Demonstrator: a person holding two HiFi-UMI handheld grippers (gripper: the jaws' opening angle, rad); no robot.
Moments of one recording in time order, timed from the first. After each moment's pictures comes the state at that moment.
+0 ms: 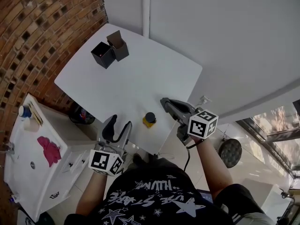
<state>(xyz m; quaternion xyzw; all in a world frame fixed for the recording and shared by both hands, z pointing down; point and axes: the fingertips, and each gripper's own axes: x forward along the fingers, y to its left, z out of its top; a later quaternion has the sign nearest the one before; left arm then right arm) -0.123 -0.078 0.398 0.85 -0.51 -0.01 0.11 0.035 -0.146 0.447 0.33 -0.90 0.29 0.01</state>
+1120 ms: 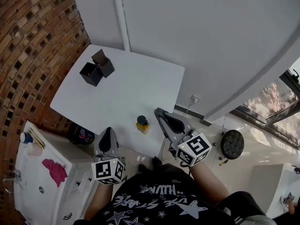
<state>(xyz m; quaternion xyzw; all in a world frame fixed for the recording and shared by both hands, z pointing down) -0.152 -0.079 0.401 0.81 -0.58 0.01 0.08 0.039 -0.078 0.373 0.47 -0.88 0.11 -0.02</state>
